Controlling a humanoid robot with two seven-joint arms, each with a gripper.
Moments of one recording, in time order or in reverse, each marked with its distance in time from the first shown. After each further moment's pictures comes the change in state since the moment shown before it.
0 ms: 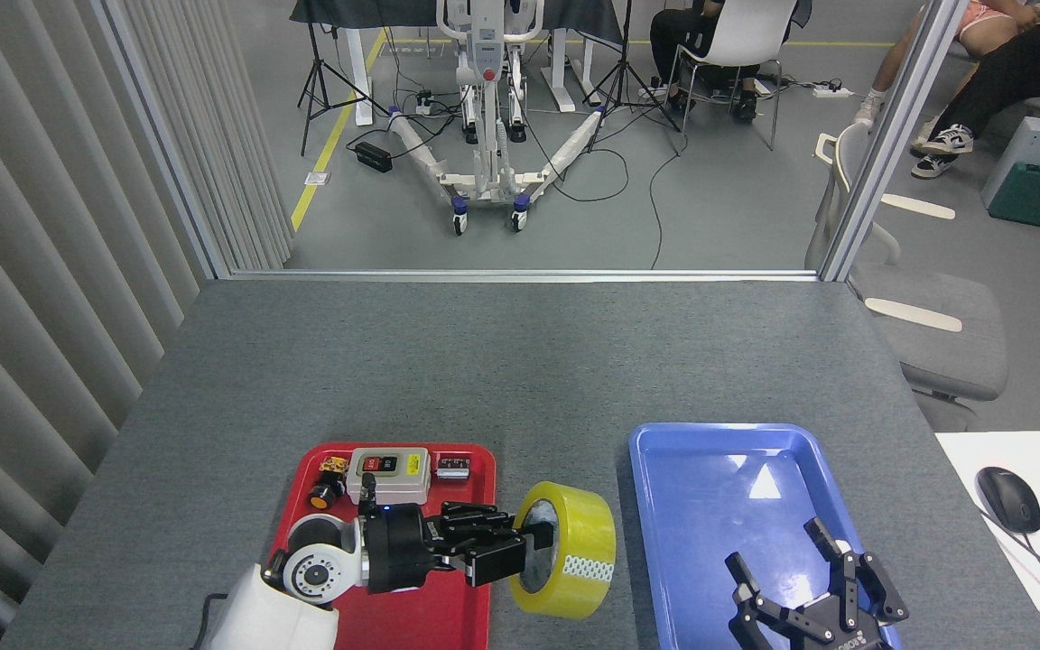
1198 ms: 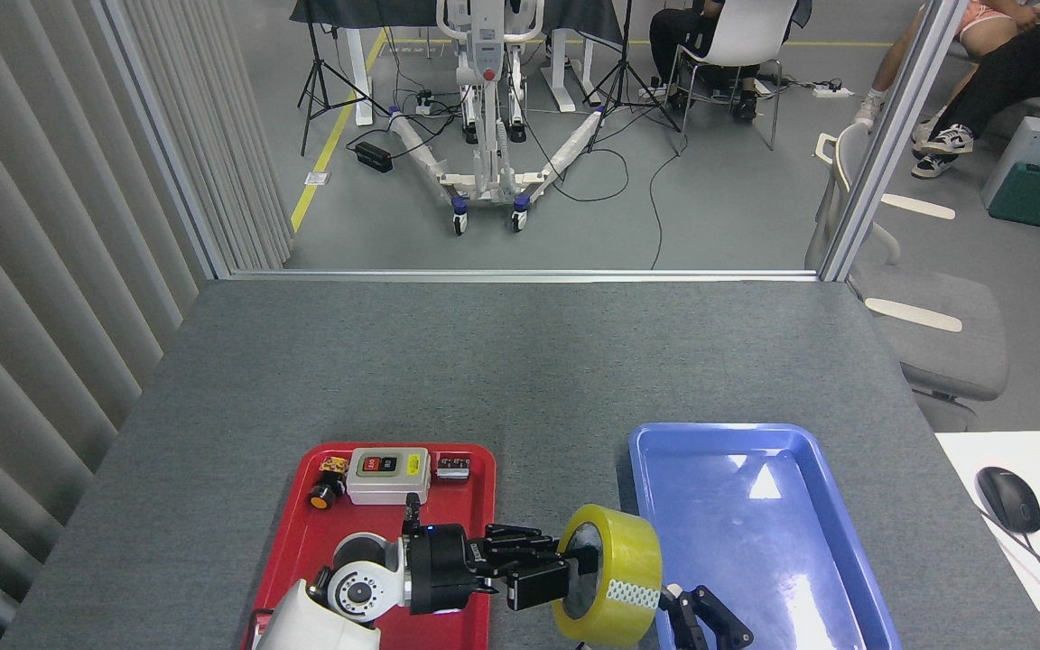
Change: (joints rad) left arm 0.020 -0.066 -0.042 0.031 0.001 -0.005 0.004; right arm 0.052 0.053 0.261 -0.092 0.048 -0.152 0.032
